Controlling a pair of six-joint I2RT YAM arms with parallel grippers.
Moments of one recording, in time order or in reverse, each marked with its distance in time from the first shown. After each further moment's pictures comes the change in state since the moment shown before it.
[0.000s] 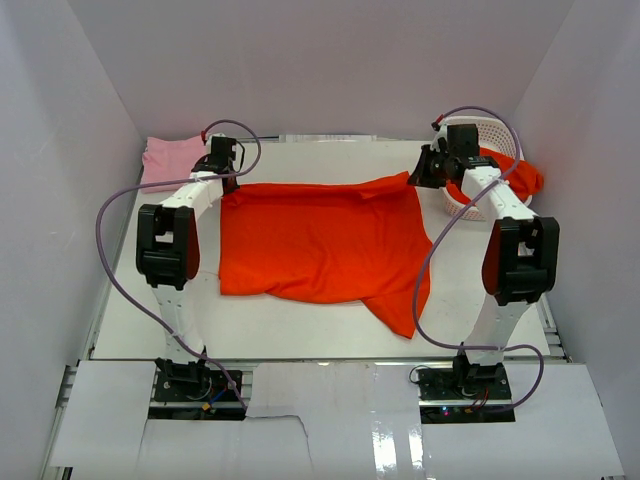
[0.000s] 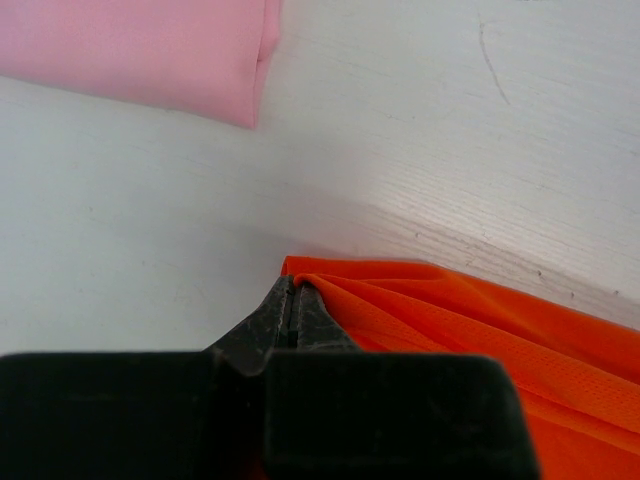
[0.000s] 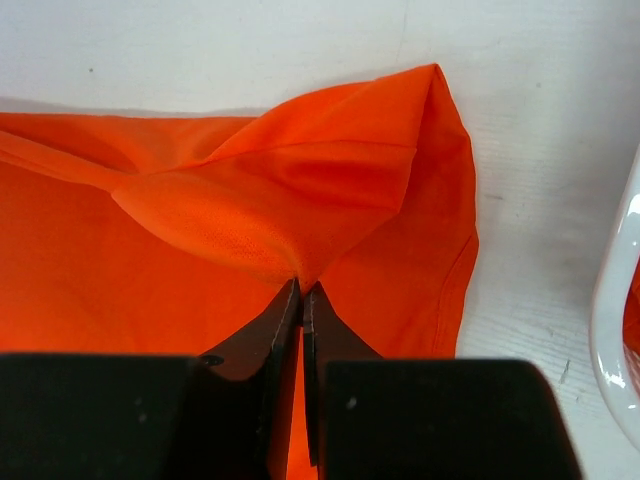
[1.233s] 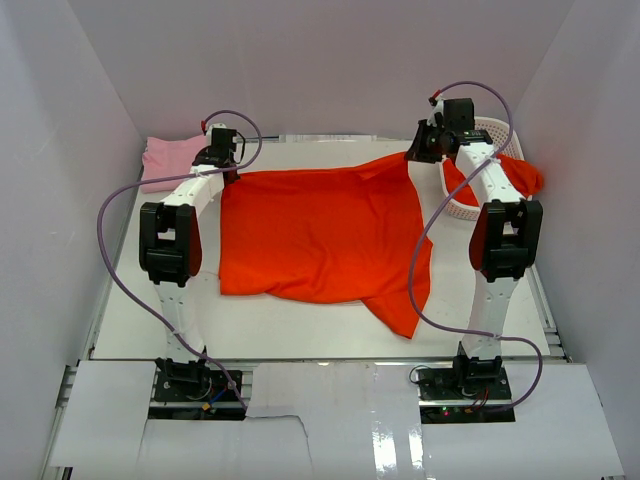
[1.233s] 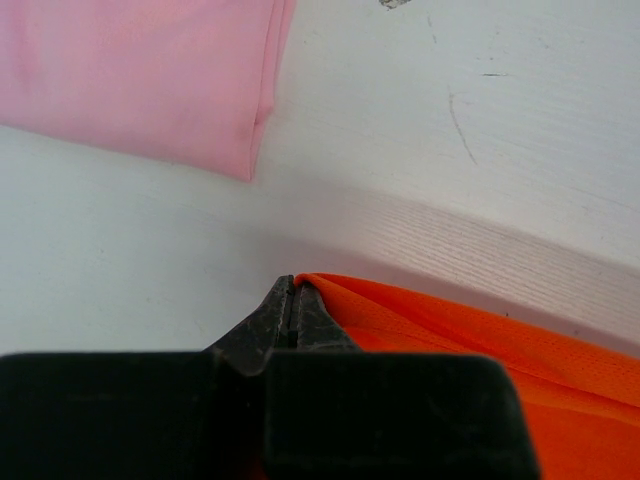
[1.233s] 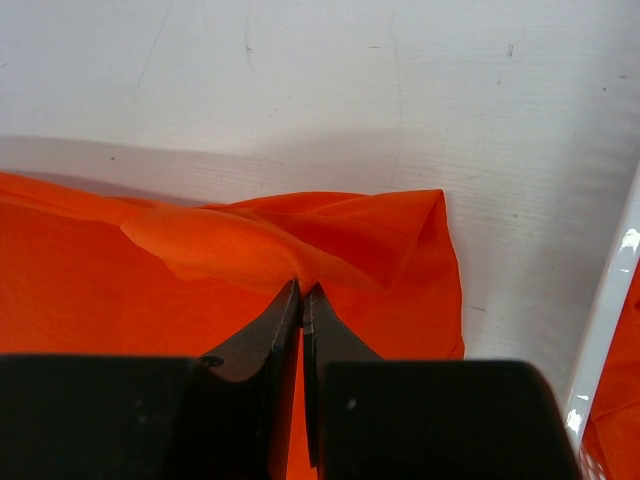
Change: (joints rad) left arm -0.003 0.035 0.098 -0.008 -0.022 0.012; right arm 0.001 0.233 0.381 -0.109 -0.001 0.003
